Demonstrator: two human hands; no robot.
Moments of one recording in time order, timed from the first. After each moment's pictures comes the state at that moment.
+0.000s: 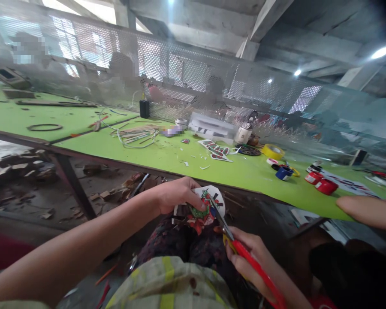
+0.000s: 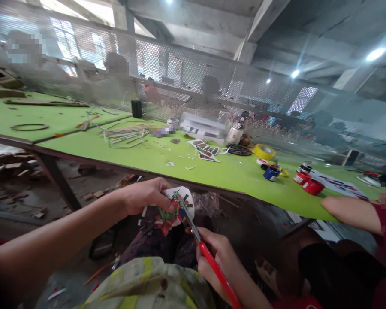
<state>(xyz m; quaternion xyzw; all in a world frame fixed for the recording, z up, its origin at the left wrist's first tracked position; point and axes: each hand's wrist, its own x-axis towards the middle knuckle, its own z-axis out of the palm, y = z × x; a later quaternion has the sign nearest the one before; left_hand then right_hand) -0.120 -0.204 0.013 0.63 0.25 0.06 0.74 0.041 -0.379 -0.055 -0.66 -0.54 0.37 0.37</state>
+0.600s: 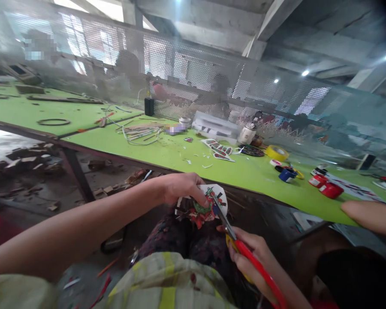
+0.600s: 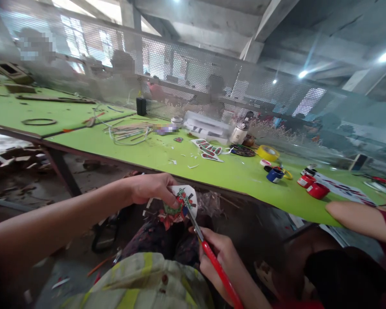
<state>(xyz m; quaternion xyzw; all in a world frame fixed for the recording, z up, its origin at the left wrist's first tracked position) -0.115 -0.191 0.015 0.66 0.24 -0.01 0.71 0.048 -0.381 -0.075 -0.68 -0.55 0.30 0.37</state>
